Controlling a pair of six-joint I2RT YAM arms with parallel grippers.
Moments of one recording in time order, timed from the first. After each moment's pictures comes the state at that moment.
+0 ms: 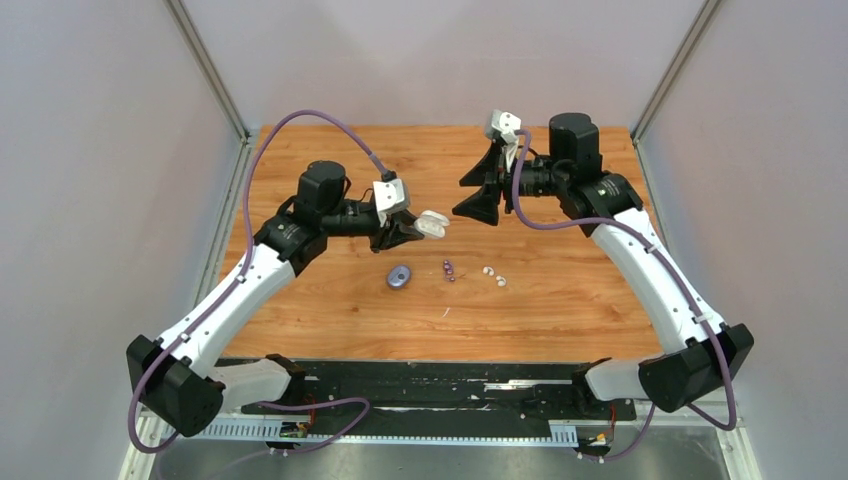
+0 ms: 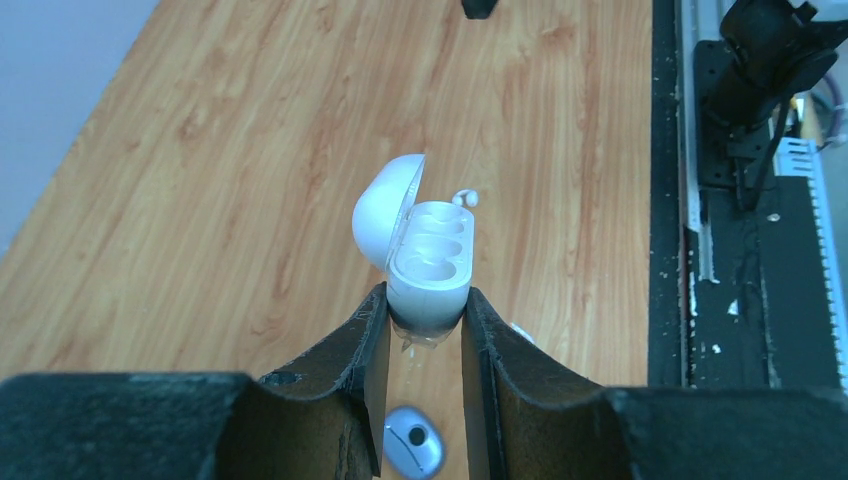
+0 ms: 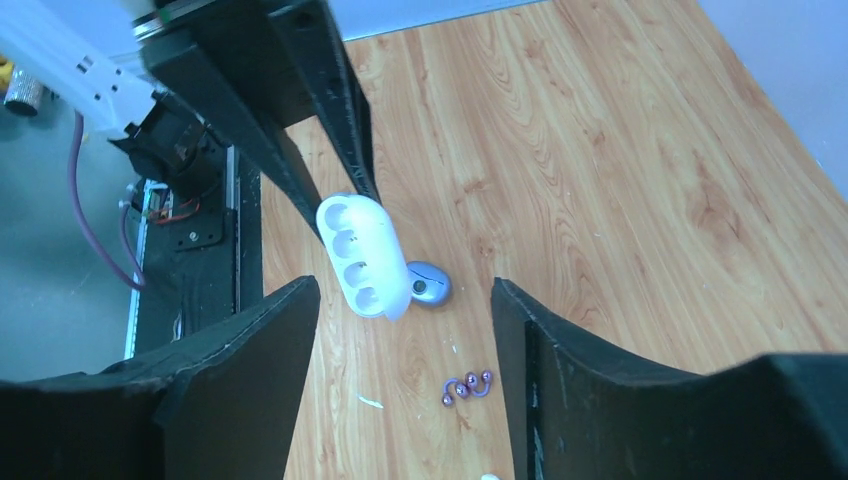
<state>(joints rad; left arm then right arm) -0.54 1.18 1.12 -0.35 0.78 0.43 0.42 1.36 1.48 -0.49 -0.91 -0.22</state>
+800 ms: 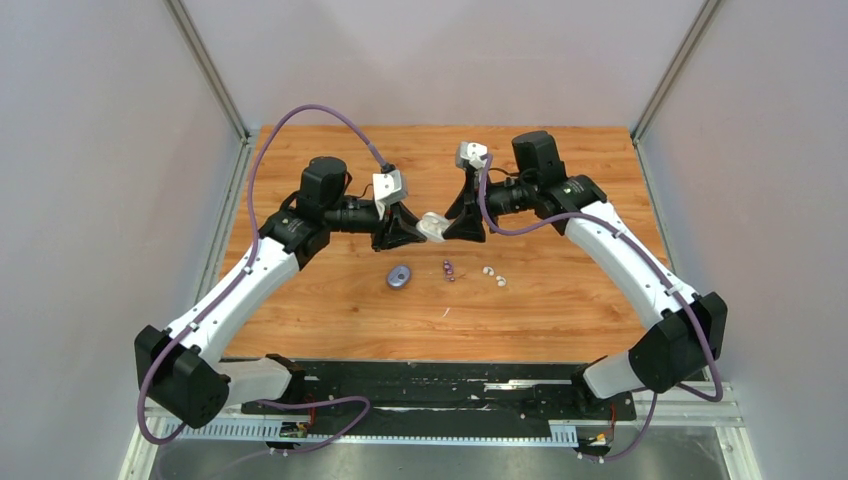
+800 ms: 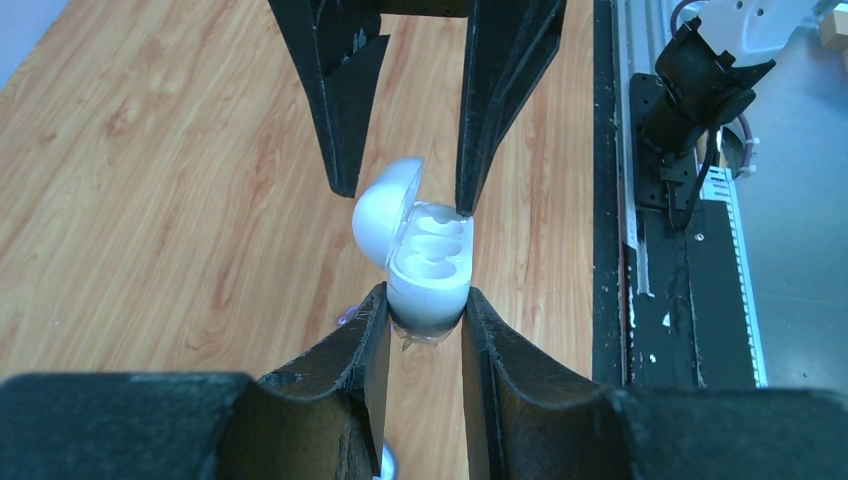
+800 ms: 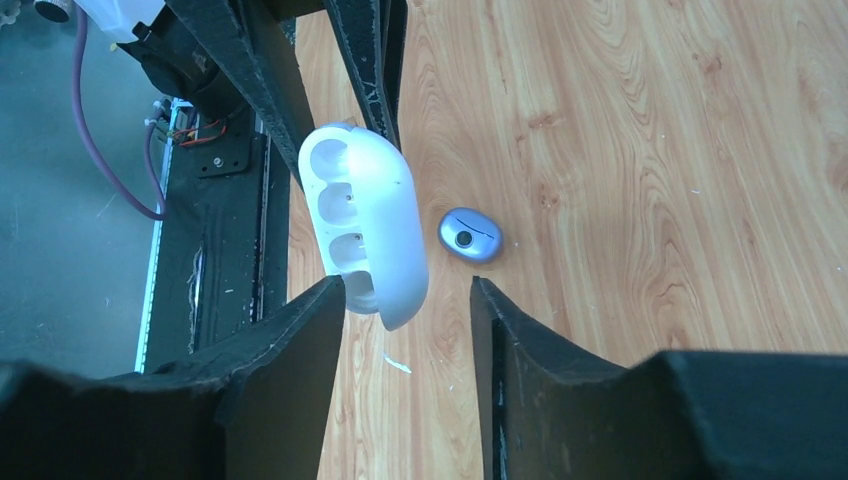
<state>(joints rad) -0.50 1.23 1.12 -0.30 0.90 0.29 0.48 1.45 1.41 -0.59 -0.96 -0.40</state>
